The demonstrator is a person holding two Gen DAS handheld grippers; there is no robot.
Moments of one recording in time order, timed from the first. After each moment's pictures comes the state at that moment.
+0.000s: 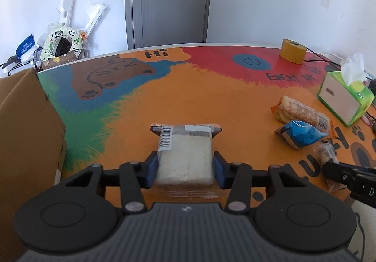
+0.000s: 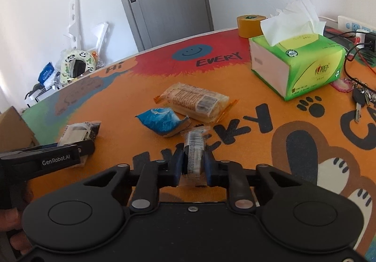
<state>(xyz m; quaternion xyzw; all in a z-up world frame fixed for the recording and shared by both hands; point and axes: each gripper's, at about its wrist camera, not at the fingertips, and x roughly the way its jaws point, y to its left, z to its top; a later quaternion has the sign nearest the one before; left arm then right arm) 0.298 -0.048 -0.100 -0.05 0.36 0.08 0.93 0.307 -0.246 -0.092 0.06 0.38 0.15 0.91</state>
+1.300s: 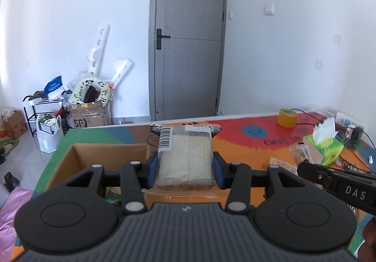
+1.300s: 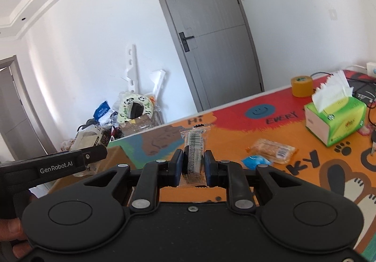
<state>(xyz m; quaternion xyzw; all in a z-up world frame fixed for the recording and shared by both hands) 0.163 -0.021 0.026 -0.04 0.22 0.12 0.97 0.215 -0.211 0.008 0.10 0.25 0.26 0.93</state>
